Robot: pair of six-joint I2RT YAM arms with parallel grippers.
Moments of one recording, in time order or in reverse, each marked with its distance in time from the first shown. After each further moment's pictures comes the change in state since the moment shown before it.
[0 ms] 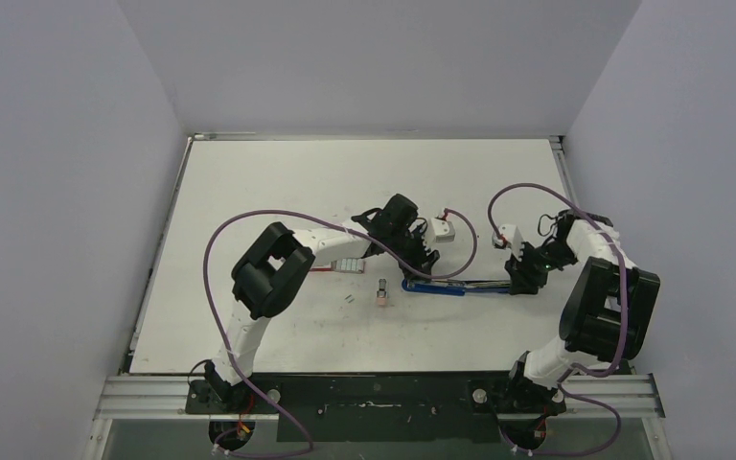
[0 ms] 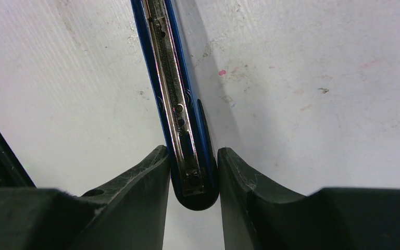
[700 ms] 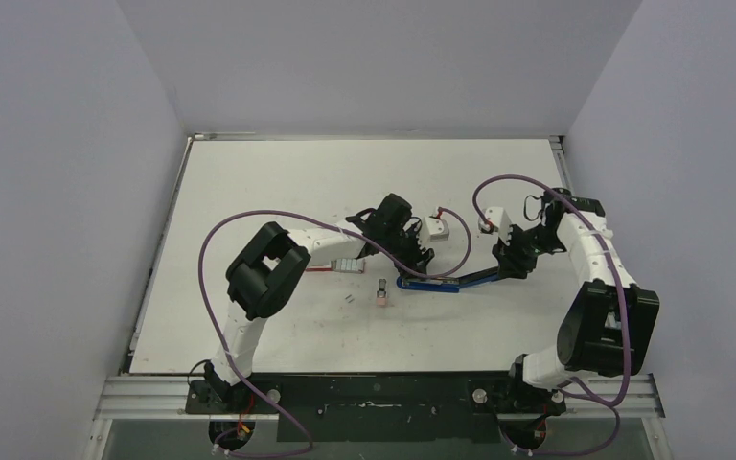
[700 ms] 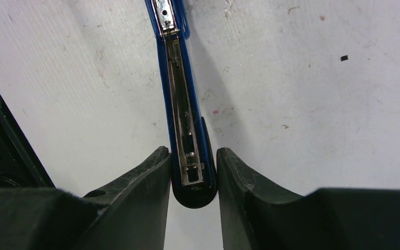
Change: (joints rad) left arm 0.015 -0.031 -0.052 0.038 -0.008 0.000; right arm 0.159 -0.114 0.128 -0.092 -0.018 0.132
